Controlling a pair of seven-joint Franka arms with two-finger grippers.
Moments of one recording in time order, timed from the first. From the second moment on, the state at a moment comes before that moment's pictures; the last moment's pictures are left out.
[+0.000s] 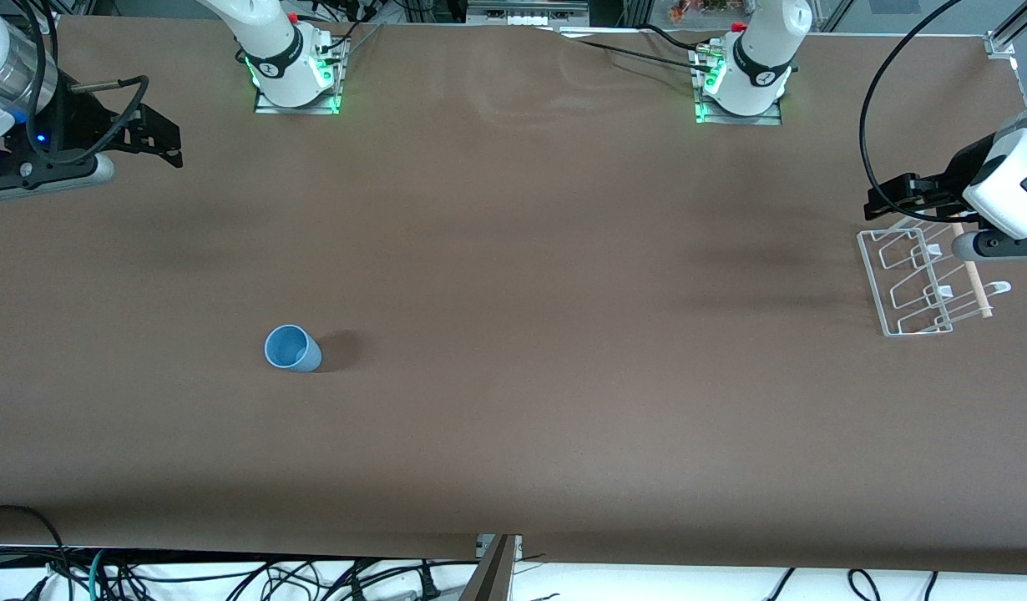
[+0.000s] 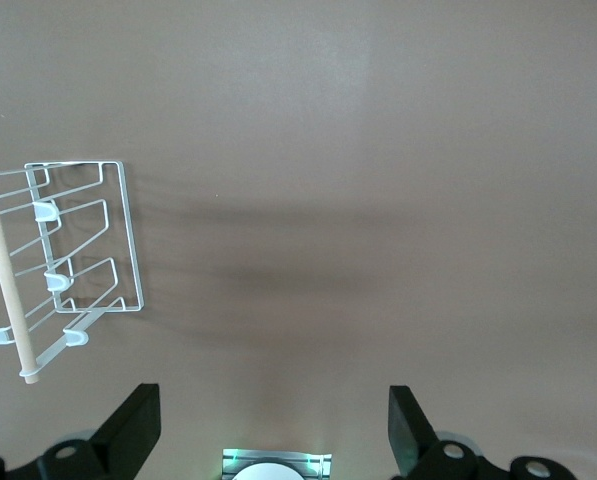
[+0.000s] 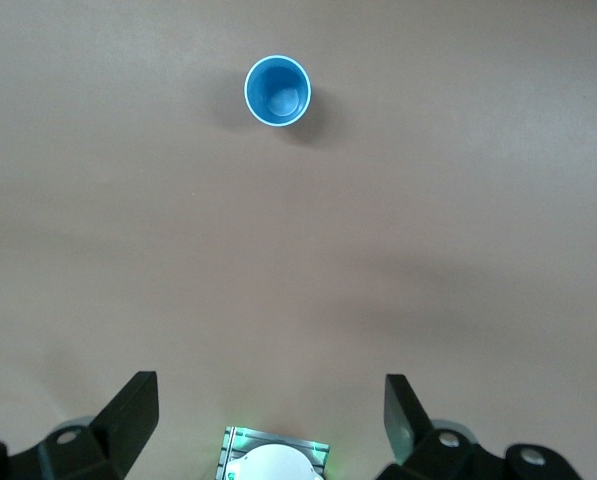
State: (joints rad) left arm 0.01 0.14 -0.04 -1.43 -0.02 1.38 -0.10; right arm 0.21 0.02 -0.06 -1.50 -0.02 1.39 -0.06
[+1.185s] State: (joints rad) left arm 0.01 0.15 -0.05 -1.42 -0.02 1.38 -0.10; right arm 0.20 0.02 -0.06 -1.49 -0.09 1.39 -0.14
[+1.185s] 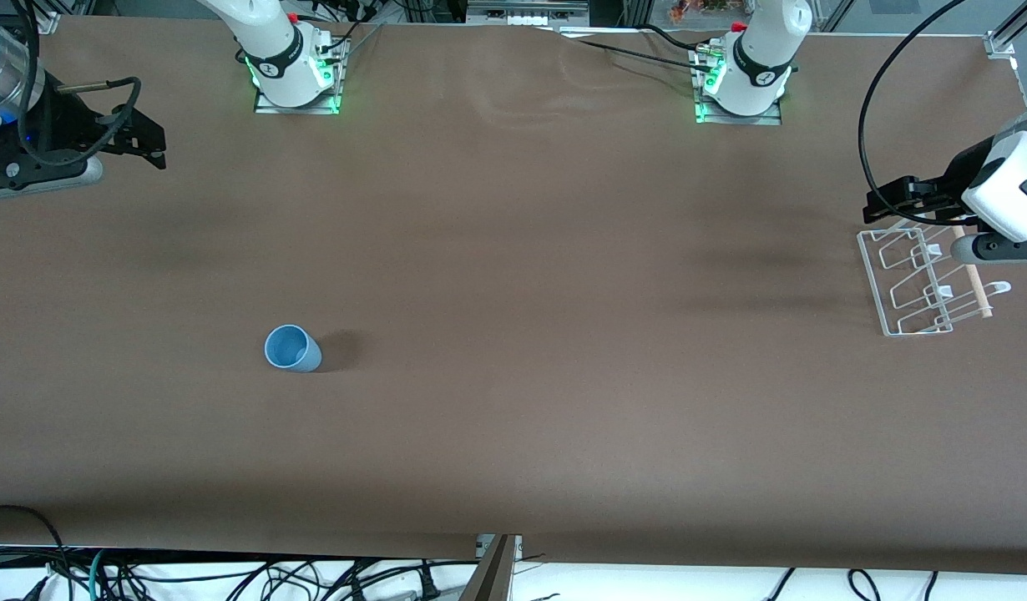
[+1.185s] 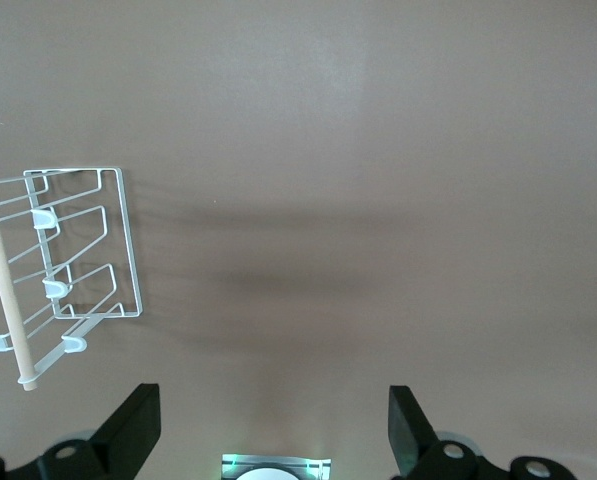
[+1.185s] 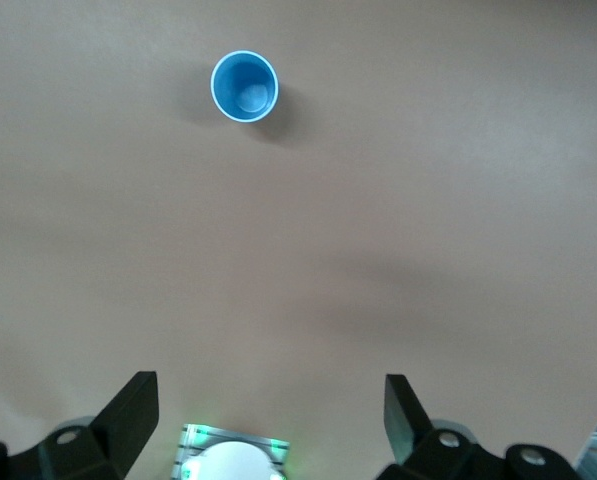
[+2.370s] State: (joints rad) left arm 0.01 0.15 -0.05 -1.42 -0.02 1.38 -0.10; right arm 0.19 0.03 -0.11 -1.52 0.00 1.40 -0.16
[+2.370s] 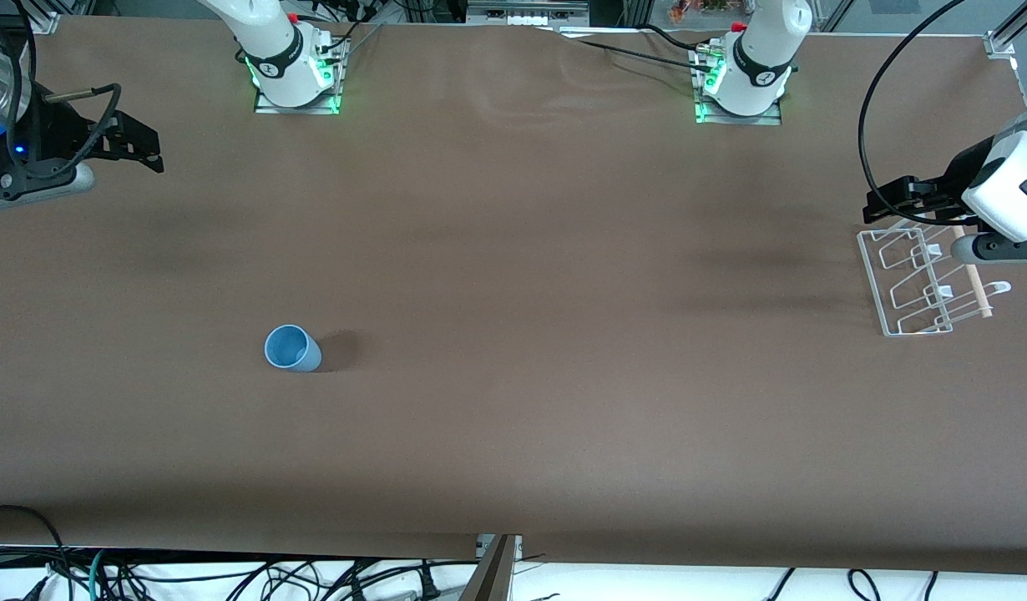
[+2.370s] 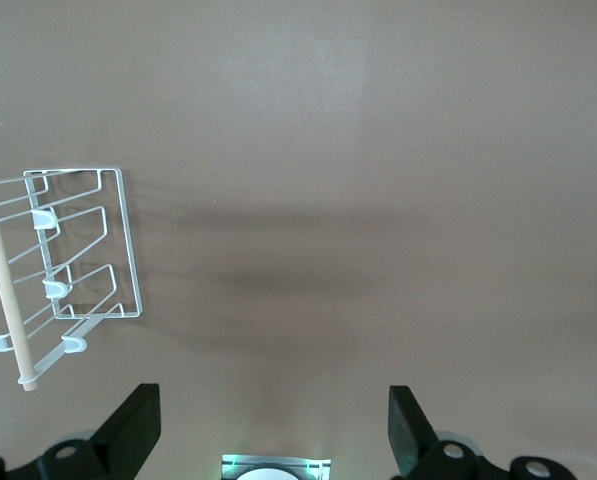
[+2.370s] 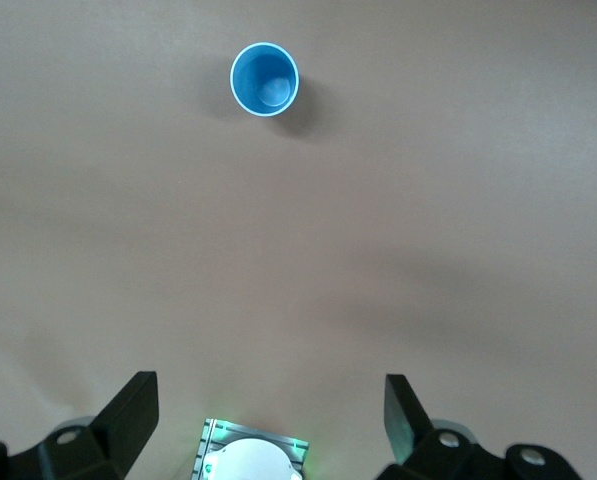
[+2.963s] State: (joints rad) left arm 0.01 0.16 -0.05 -1.41 -0.02 1.38 -0.10; right arm 0.19 0.03 -0.13 -1.53 0.01 1.40 -0.17
